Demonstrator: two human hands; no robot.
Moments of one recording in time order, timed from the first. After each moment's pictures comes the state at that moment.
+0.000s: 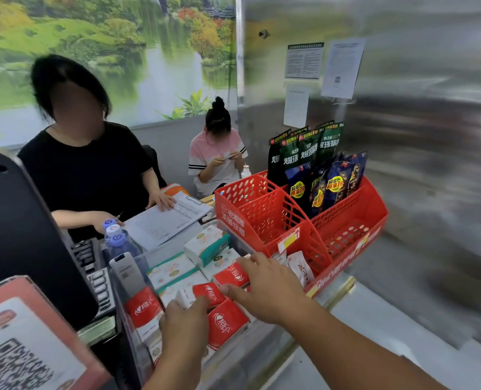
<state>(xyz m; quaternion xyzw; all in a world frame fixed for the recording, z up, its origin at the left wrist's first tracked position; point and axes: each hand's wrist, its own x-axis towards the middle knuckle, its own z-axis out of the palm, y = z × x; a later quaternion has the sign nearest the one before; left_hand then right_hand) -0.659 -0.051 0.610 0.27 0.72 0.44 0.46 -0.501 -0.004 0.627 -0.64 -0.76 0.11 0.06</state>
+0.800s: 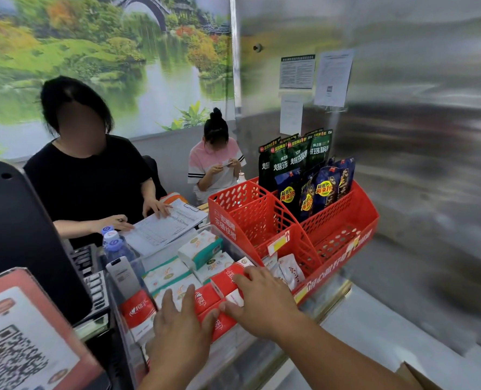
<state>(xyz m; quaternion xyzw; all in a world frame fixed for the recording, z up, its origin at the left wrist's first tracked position) -0.653 -0.067 0.605 0.60 0.76 0.15 0.19 -0.488 -0.028 0.613 -0.62 -0.78 0.08 0.07</state>
